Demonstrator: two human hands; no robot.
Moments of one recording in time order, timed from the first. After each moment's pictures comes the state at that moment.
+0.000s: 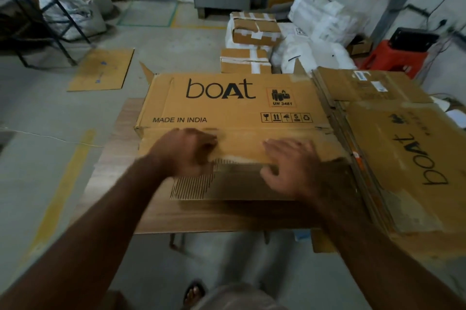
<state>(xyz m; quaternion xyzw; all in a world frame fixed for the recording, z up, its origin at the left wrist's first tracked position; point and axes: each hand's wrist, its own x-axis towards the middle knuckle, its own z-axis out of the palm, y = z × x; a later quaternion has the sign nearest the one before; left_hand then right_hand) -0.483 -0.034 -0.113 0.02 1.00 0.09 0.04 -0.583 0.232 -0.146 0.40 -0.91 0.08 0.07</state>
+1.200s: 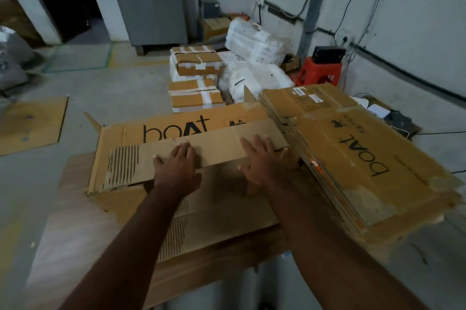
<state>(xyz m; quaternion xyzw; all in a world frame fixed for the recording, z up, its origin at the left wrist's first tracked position) -0.590 -0.019 -0.155 -0.07 1.00 0.04 0.02 -0.664 0.198 -0.159 0.16 -0.98 0.04 -0.06</state>
